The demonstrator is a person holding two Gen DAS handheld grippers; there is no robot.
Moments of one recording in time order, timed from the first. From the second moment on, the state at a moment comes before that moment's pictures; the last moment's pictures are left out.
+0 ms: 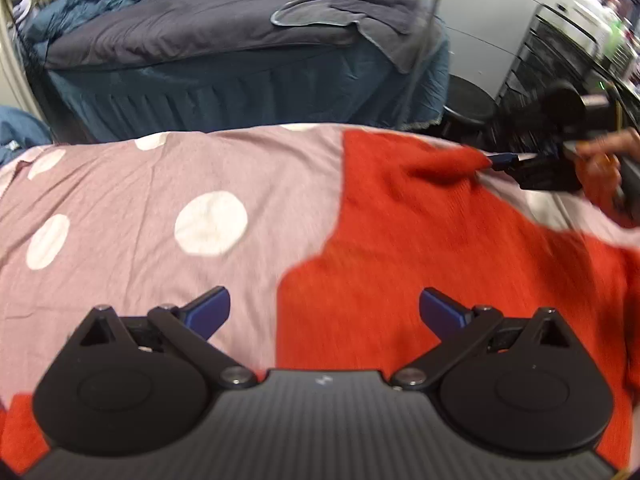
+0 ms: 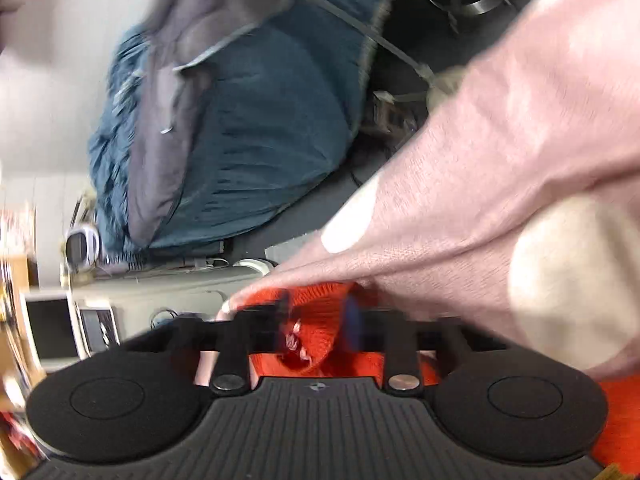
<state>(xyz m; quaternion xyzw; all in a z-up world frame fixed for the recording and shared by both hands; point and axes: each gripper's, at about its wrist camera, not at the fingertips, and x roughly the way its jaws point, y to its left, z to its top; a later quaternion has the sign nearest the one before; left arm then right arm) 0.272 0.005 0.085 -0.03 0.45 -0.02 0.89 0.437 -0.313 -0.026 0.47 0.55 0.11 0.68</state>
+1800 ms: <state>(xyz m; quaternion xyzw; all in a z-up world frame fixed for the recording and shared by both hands) 0.162 0.066 0.110 -0.06 0.45 0.05 0.89 0.281 -0.195 0.044 0.06 0.45 0.46 0.76</state>
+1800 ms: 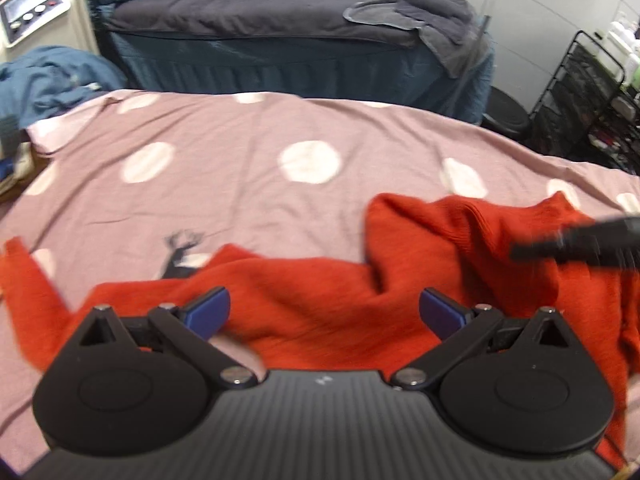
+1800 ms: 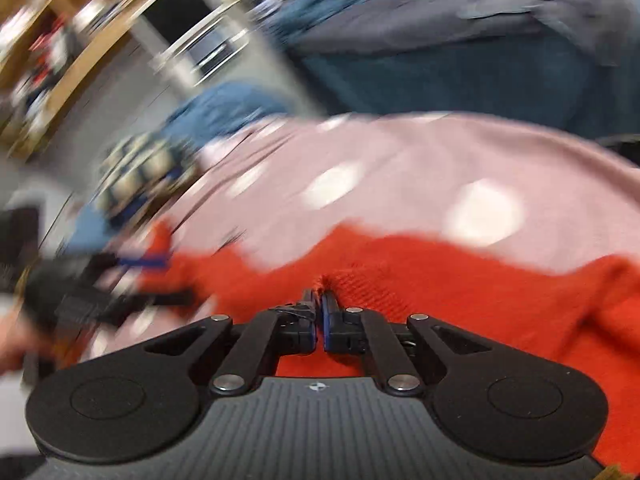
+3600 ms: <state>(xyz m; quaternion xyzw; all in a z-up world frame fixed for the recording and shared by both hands) 0.311 0.016 0.065 0.13 0.44 -0.06 0.89 0.278 -0.278 0.048 0.15 0.46 0.21 0.85</state>
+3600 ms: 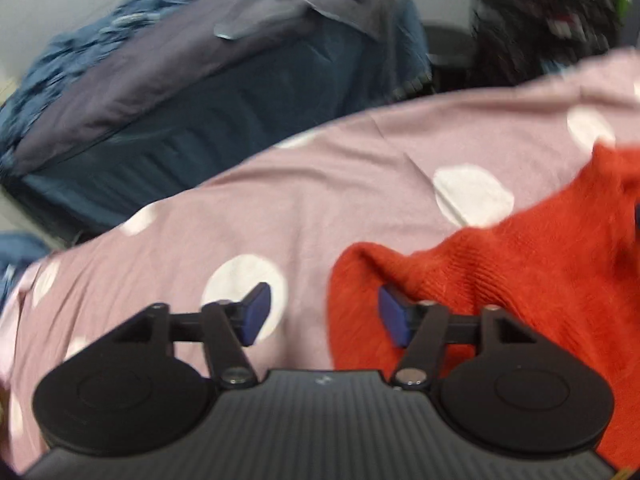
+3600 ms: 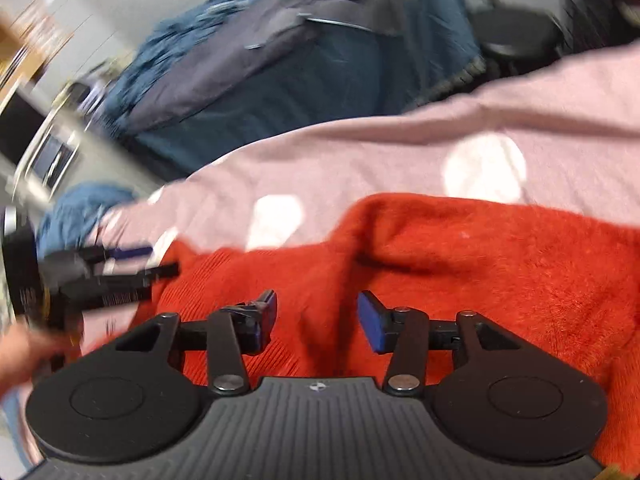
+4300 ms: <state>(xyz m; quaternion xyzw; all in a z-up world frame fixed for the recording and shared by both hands) 0.184 -0.014 0.082 0.04 0.43 -0.07 0.90 0.193 -0.173 0.020 -0.27 0.38 0.28 0.84</state>
